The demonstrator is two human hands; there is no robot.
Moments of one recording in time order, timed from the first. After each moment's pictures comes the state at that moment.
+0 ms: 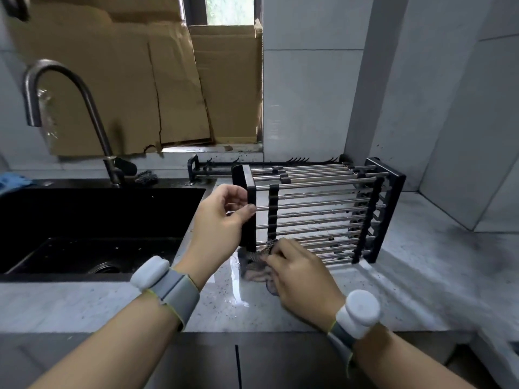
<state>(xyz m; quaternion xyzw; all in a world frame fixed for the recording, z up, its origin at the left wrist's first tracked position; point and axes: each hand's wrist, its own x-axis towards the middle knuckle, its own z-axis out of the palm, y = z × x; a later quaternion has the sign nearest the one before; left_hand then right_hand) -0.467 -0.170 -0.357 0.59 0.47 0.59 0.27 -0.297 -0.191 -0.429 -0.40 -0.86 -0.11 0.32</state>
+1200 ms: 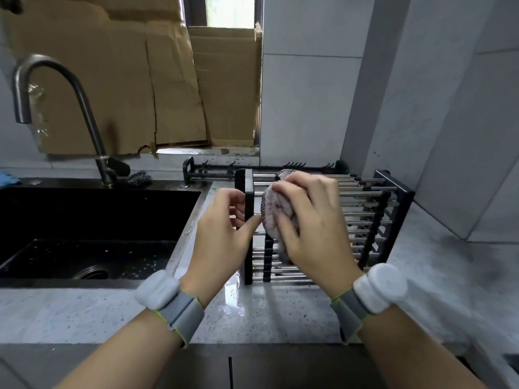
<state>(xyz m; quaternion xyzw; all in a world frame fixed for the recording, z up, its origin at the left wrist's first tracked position) -0.456 -0.179 -0.363 0.64 0.48 0.58 0.15 -0.297 -0.184 -0.345 -0.43 -0.76 -0.17 0.45</state>
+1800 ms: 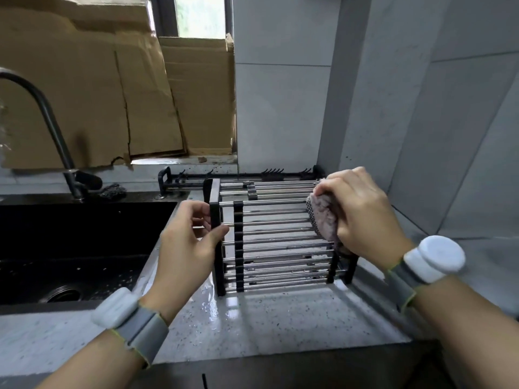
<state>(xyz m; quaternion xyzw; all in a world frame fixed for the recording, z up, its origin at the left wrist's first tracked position) -0.456 -0.174 -0.366 0.63 0.49 0.59 0.14 -0.185 -0.171 -0.315 -0.43 -0.78 -0.22 0.40</state>
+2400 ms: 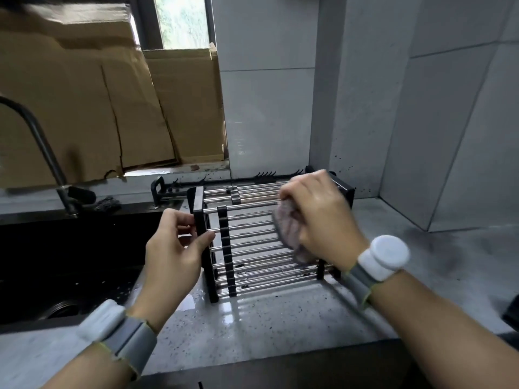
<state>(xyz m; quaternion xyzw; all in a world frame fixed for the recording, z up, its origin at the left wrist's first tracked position) -0.457 -0.173 -0.366 0.61 0.52 0.58 0.15 -0.211 -0.164 -0.326 -0.43 -0.79 -0.19 0.39</state>
